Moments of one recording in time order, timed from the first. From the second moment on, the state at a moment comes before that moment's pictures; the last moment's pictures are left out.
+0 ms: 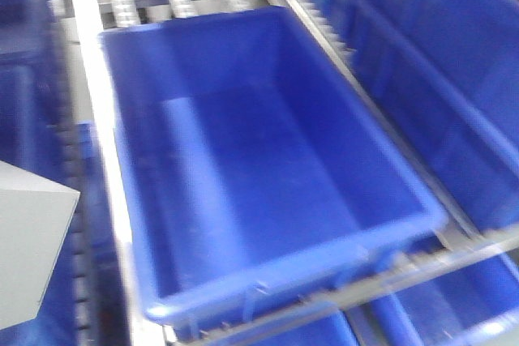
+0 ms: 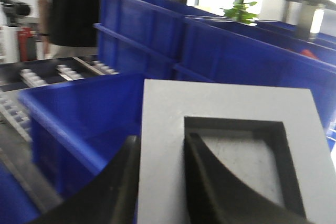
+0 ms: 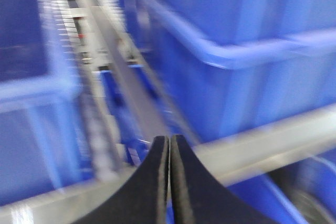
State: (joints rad) left arm -0.51 0.21 -0.54 0.18 0.40 -0.34; right arm -0.05 -0.02 0.03 0.01 0.22 0.01
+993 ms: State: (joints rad) left arm -0.51 0.21 -0.54 0.18 0.40 -0.34; right arm -0.05 -0.02 0.02 0.01 0.18 0.01
